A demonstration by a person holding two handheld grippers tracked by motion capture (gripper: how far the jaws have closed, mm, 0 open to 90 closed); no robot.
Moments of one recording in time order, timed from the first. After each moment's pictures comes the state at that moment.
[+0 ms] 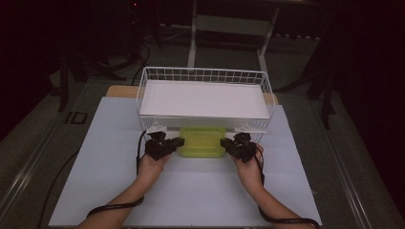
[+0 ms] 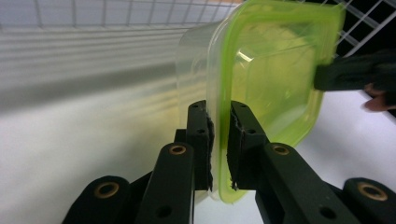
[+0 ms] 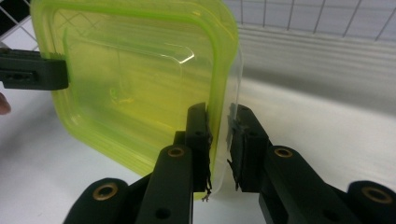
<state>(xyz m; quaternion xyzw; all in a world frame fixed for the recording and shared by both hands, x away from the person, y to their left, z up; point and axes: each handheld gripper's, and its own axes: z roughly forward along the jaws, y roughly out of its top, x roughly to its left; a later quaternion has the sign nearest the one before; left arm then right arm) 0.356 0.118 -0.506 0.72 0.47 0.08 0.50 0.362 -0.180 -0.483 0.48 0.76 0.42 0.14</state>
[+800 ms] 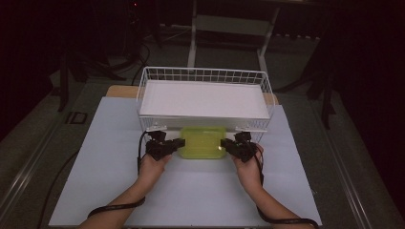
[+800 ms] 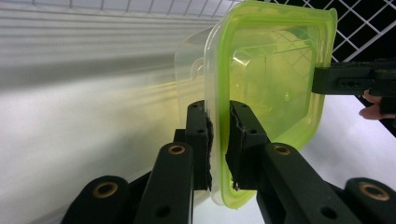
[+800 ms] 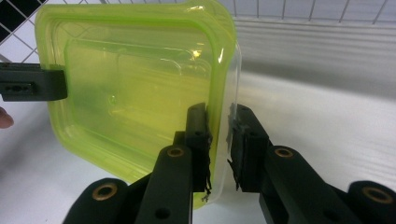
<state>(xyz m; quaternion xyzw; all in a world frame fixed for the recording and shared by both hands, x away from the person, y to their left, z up) 0.357 0.117 -0.508 0.71 0.50 0.04 0.50 0.364 -0.180 -0.483 0.51 0.75 0.41 0.12</state>
